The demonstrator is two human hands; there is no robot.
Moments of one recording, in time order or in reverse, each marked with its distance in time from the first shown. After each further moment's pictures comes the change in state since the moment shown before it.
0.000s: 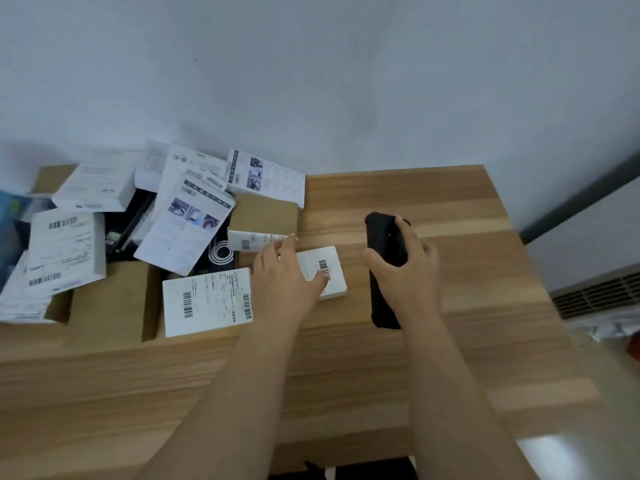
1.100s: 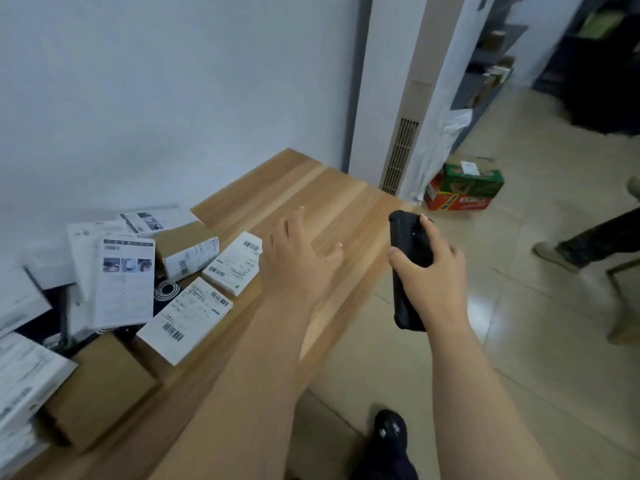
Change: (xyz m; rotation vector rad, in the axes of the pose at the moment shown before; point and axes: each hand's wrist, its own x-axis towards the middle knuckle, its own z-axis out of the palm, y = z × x) left_hand -0.179 -0.052 -0.117 -0.171 -0.177 0.889; right_hand -0.354 0.002 0.015 0.207 0.867 0.190
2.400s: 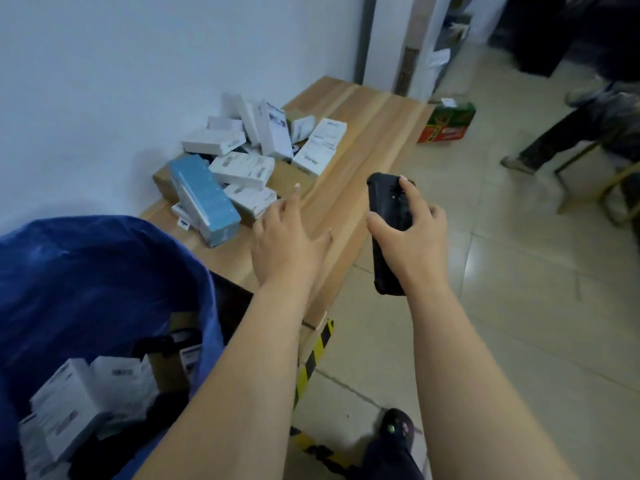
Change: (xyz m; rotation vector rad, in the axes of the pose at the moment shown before) left_hand -0.433 -0.314 -0.347 0.103 -0.108 0.060; right_hand -0.636 -0.054 0.135 -0.005 0.099 -0.015
